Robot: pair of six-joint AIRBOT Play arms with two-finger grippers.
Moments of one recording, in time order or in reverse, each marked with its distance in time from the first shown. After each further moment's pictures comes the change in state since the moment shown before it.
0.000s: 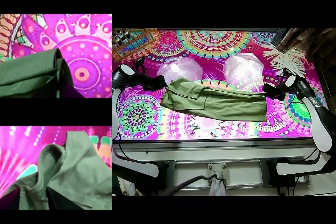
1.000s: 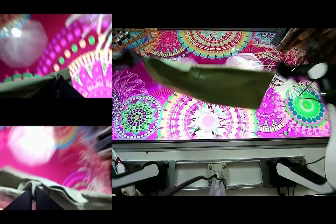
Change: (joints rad) left arm 0.164 0.409 0.072 -0.433 0.016 0.198; right arm -0.023 0.362 0.155 0.079 -0.076 -0.071
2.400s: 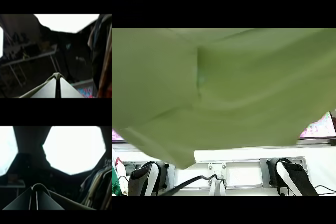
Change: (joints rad) left arm 0.024 0.698 0.077 0.027 0.260 0.022; right arm -0.109 0.349 0.563 -0.097 0.127 0.015
